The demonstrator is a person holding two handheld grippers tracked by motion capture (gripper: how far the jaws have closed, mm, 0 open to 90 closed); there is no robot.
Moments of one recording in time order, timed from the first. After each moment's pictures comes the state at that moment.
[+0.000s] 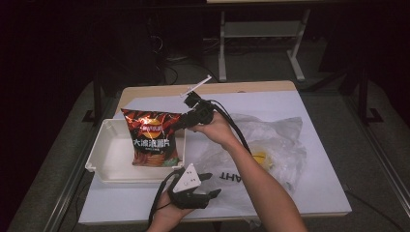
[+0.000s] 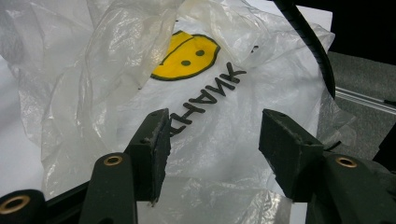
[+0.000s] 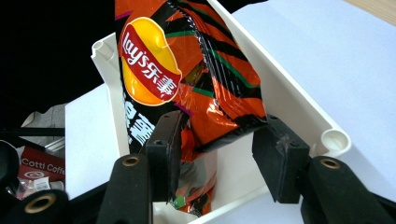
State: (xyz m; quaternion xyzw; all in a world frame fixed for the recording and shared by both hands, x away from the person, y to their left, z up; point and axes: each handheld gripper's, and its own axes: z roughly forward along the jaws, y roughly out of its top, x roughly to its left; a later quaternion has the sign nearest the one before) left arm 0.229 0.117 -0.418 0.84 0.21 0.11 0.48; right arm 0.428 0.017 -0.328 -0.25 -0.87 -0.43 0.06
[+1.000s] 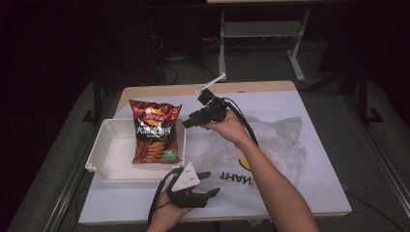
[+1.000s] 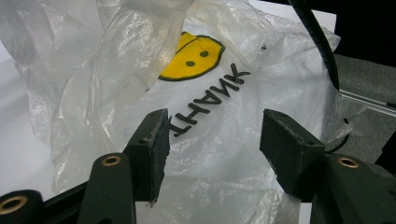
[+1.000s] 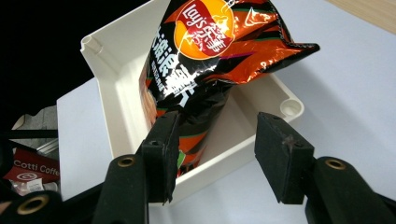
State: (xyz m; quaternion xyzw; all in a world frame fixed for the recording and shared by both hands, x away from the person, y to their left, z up) left arm 0.231 0.120 -0.418 0.84 0.21 0.12 0.48; right arm 0.429 -0.018 -0.322 -0.26 -0.87 -0.42 0.04
